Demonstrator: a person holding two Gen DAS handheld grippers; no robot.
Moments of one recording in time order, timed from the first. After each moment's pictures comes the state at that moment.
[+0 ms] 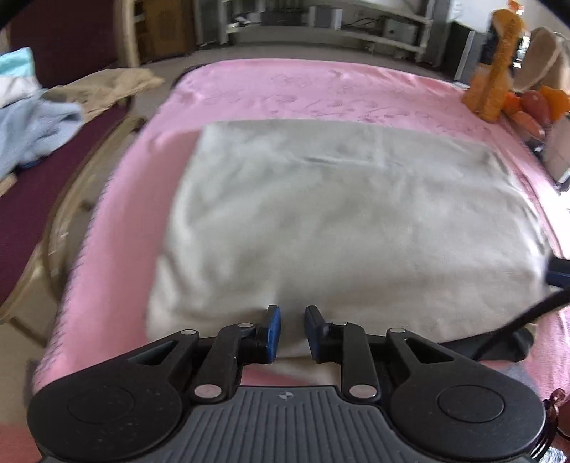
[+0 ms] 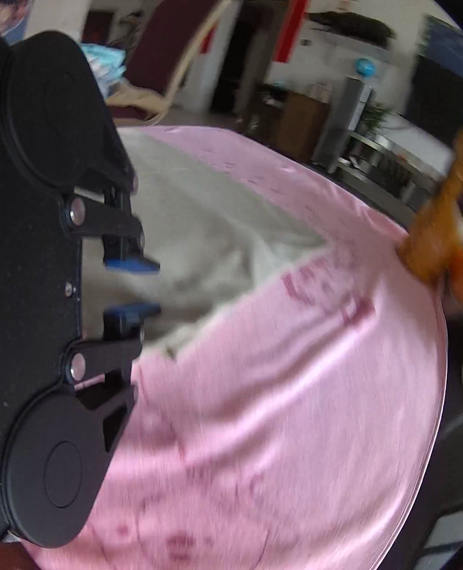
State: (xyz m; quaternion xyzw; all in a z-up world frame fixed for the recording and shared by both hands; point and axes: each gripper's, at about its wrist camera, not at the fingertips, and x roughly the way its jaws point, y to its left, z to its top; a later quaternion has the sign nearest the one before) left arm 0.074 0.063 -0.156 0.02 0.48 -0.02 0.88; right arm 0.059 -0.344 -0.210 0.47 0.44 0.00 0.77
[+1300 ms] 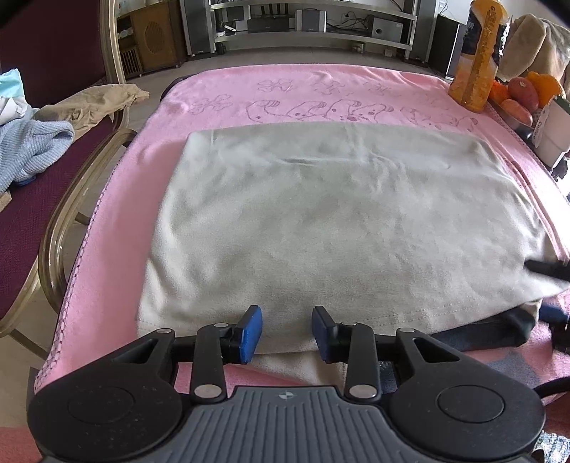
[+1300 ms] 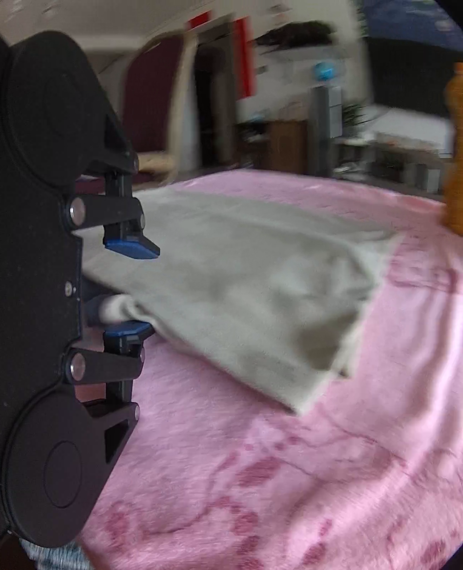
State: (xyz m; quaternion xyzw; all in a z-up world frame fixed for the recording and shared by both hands) left arm 0.069 0.044 -0.159 0.04 0.47 -0.05 0.88; right arm 0.031 -0.296 -0.235 0.61 0.41 0.04 0.67
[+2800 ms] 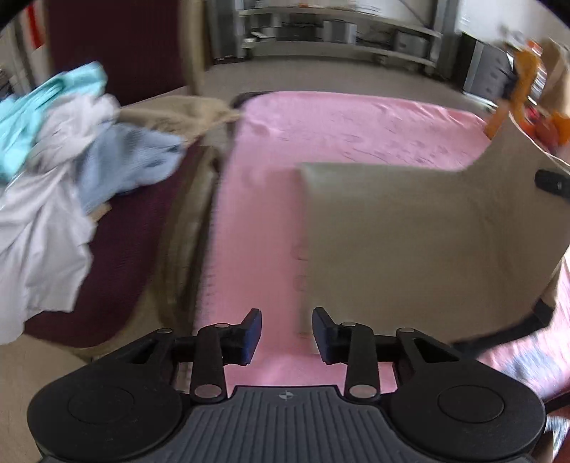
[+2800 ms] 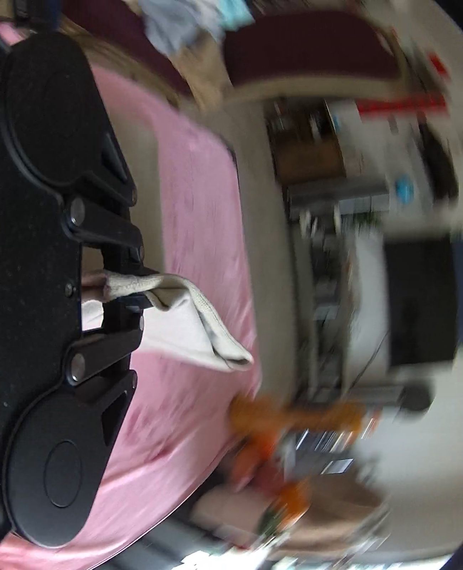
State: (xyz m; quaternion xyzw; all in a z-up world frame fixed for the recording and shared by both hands) left arm 0.063 0.174 -0.102 0.01 0.46 0.00 0.89; right arm 0.076 -0.083 -0.076 0.03 0.27 0.01 0.96
